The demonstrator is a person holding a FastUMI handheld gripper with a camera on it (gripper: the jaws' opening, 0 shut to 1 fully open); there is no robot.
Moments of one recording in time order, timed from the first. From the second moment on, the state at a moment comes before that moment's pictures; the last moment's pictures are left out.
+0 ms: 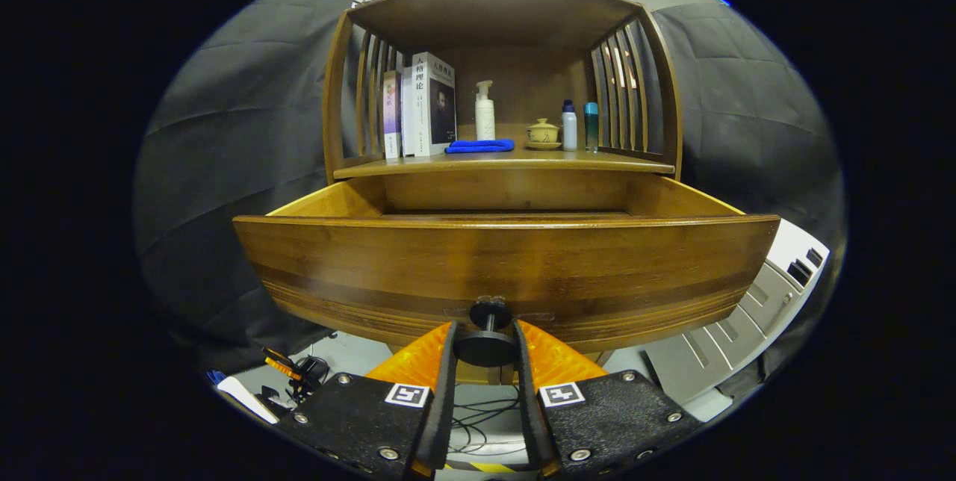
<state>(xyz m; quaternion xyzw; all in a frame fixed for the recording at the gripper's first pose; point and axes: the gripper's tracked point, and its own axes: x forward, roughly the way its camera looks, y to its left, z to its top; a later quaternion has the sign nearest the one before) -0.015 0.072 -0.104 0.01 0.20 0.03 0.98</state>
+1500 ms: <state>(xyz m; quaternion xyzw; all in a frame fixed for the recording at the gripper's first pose) 0.083 0.038 -0.015 0.04 0.27 -0.06 0.96</state>
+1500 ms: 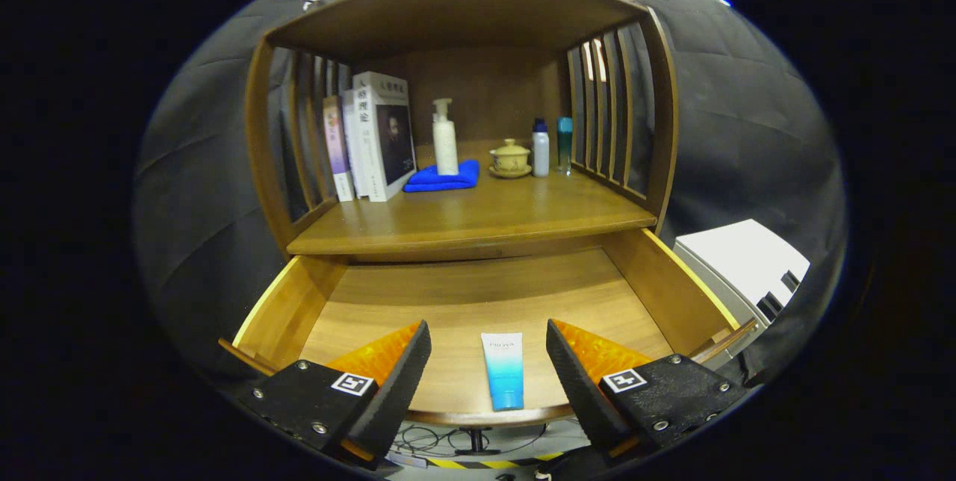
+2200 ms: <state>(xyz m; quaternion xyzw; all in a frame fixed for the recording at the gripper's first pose) 0.118 0.029 -0.114 0.06 0.47 -0.05 0.88</state>
